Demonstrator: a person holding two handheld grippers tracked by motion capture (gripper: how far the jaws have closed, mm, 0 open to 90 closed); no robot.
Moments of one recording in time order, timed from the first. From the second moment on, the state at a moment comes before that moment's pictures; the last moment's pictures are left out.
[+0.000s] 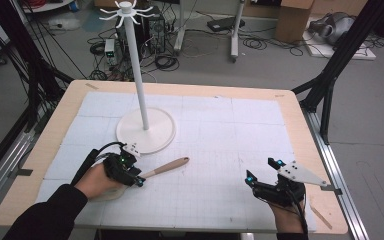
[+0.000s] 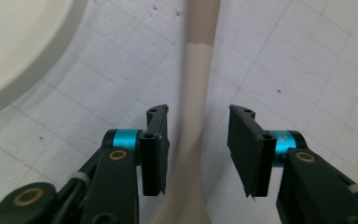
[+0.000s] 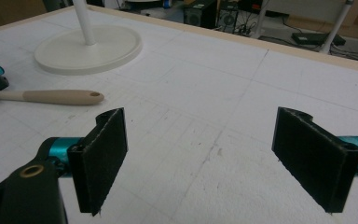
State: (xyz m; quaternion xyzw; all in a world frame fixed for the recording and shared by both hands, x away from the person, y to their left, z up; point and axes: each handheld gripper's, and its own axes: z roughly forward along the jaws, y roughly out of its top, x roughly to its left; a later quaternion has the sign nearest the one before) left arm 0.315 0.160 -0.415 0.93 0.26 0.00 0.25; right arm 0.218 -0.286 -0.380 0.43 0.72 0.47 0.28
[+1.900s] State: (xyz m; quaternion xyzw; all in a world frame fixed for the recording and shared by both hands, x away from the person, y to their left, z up) left arm 0.298 0.171 -0.413 0.90 0.28 0.07 0.33; right arm 0.220 -0.287 -0.381 0.44 0.71 0.48 0.27
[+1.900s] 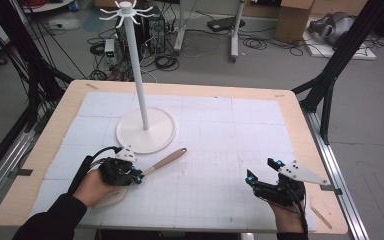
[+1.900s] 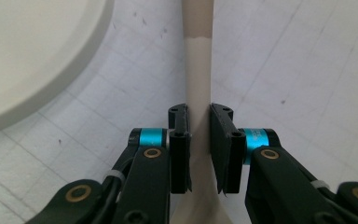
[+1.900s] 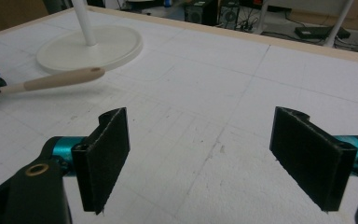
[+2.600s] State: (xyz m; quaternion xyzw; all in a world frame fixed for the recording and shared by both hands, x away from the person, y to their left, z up) left arm 0.268 0.175 -0.378 0.79 0.31 0.15 0.51; right arm 0.237 -0.228 -0.374 0.39 0.73 0.52 0.20
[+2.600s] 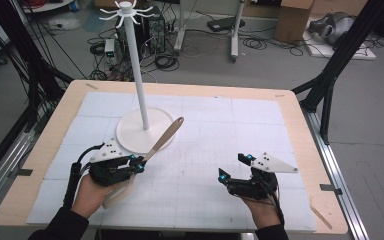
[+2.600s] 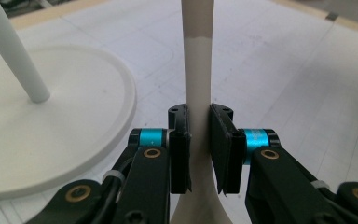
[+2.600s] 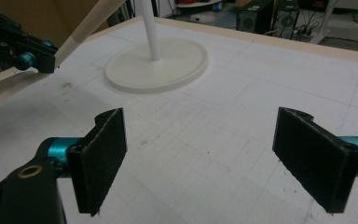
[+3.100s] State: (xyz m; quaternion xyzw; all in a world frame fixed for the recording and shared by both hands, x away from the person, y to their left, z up) left arm 0.256 0.169 -0.370 0.74 0.31 0.19 0.56; right arm 0.259 -0.180 -0.338 0.34 0.73 0.56 0.20
